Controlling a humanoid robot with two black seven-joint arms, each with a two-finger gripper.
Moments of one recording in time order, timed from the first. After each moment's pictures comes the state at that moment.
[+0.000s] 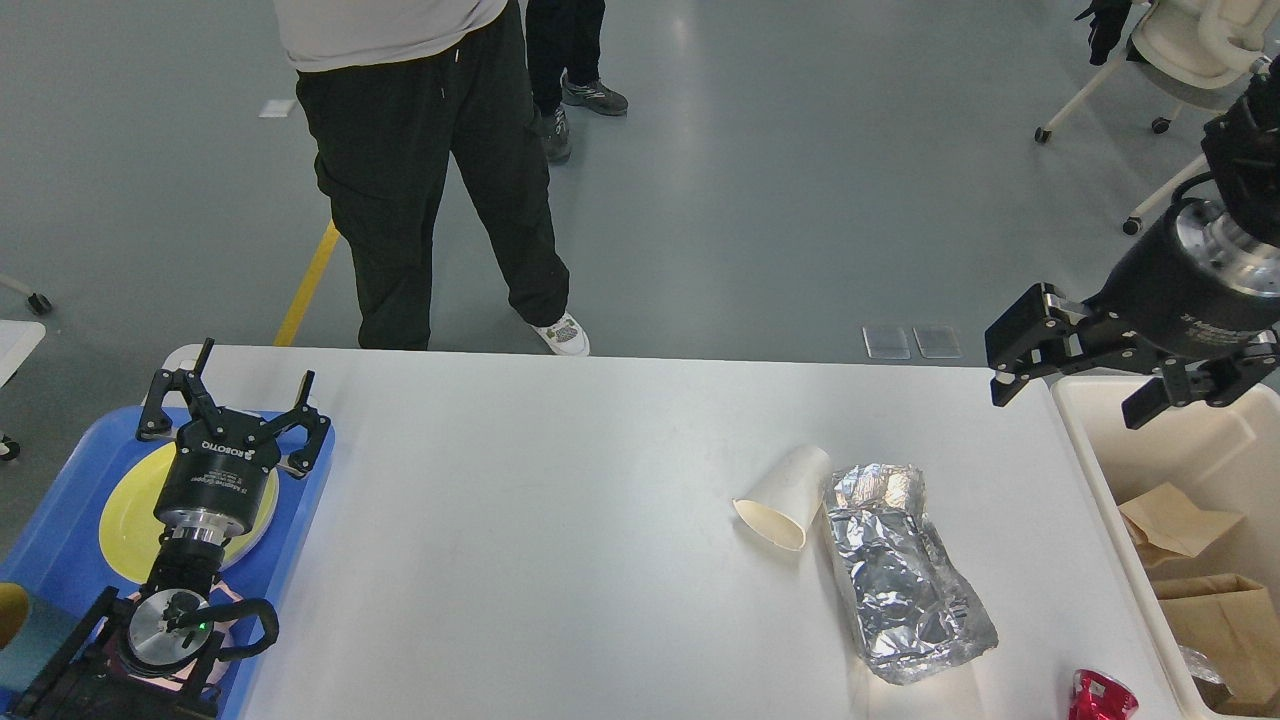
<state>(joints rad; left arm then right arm) -0.28 0.13 -1.56 -0.73 0.30 -0.64 -0.20 2.38 -0.45 -1.35 1.54 0.01 0.81 -0.20</state>
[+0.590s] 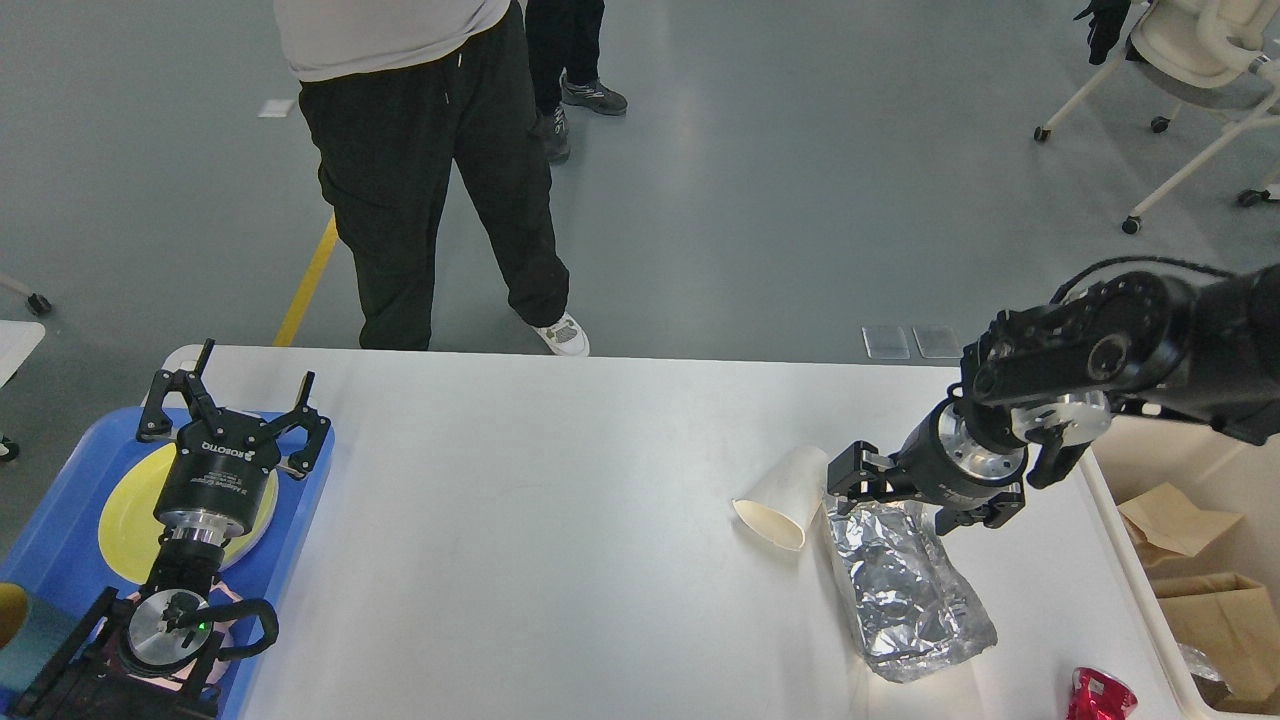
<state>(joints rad) -0.28 0.13 -1.56 -0.73 0.30 -0.64 -0.20 1.63 -0.24 -1.06 1.32 -0.07 0.28 -0.20</state>
